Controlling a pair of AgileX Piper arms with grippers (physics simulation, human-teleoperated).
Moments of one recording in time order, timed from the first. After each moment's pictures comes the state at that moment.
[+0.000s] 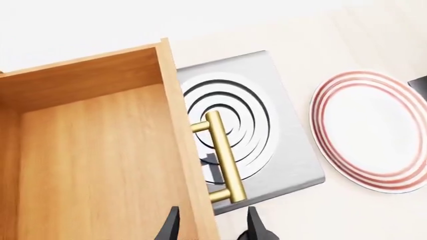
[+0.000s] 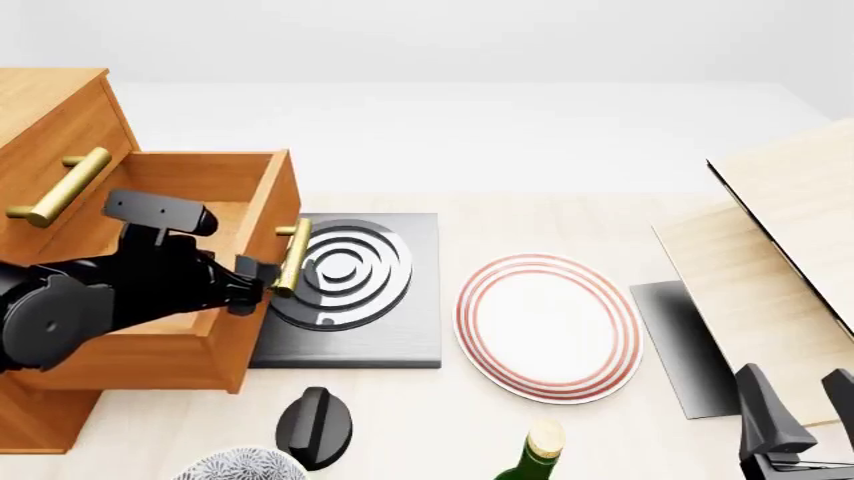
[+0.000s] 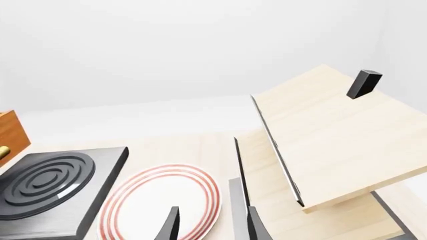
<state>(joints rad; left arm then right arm) -0.29 1.14 -0.75 0.34 -0.03 -0.02 0.00 -0.01 0.04 0.08</state>
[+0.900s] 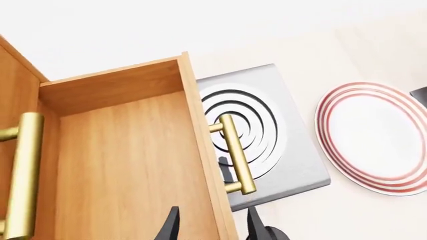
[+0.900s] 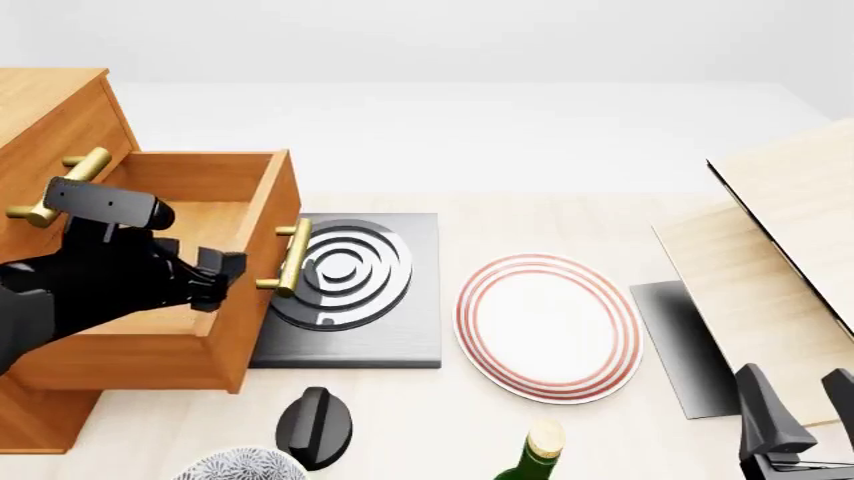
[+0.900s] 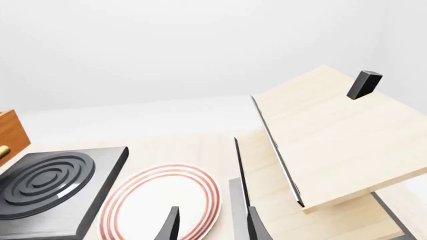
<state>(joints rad) -0.25 1.01 -0.75 0.40 0.02 -0.02 0.00 -0.01 0.04 0.07</state>
